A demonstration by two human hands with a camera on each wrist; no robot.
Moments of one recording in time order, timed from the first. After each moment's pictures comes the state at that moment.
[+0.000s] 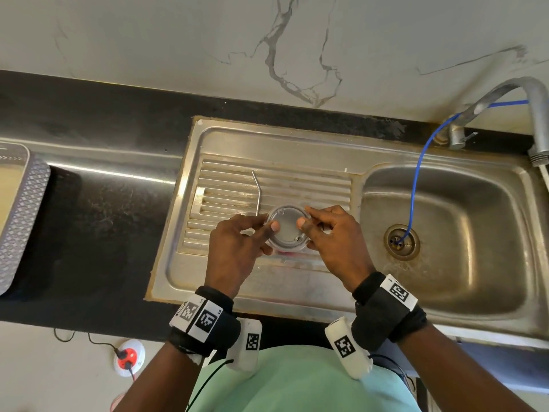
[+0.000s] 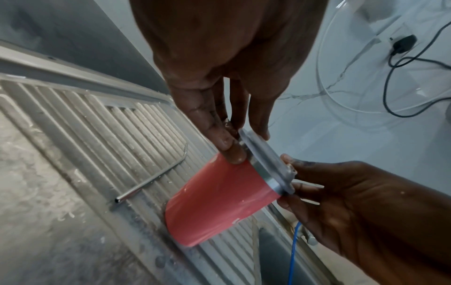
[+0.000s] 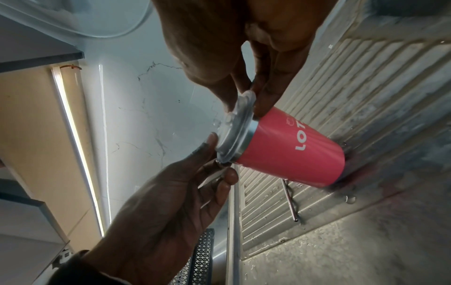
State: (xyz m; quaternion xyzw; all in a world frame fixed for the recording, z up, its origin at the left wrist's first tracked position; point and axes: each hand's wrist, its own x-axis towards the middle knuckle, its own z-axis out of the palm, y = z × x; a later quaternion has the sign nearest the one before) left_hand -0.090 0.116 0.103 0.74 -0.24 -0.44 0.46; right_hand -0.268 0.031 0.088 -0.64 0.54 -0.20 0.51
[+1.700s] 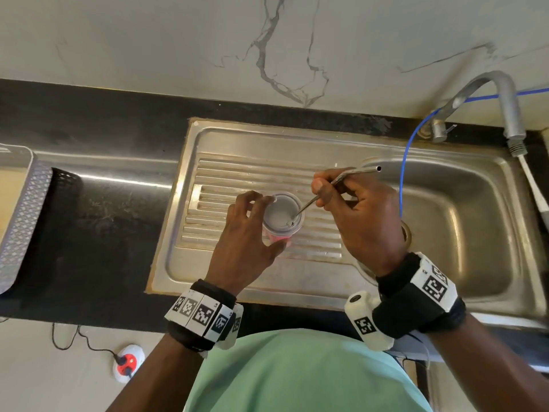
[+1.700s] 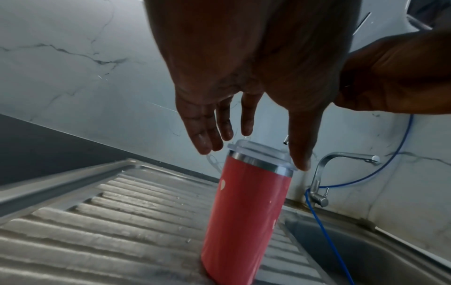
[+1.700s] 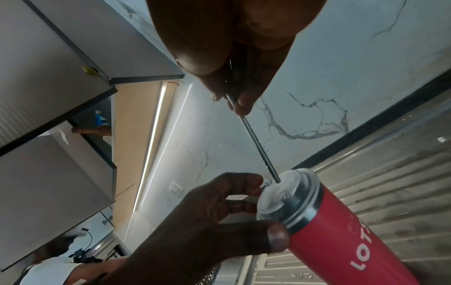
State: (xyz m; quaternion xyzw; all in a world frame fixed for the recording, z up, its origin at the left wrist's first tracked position) left_hand -0.102 0.132 0.102 0.74 -0.59 -0.22 0.24; right_hand -0.286 0.035 0.181 -0.74 0.44 -0.36 0.37
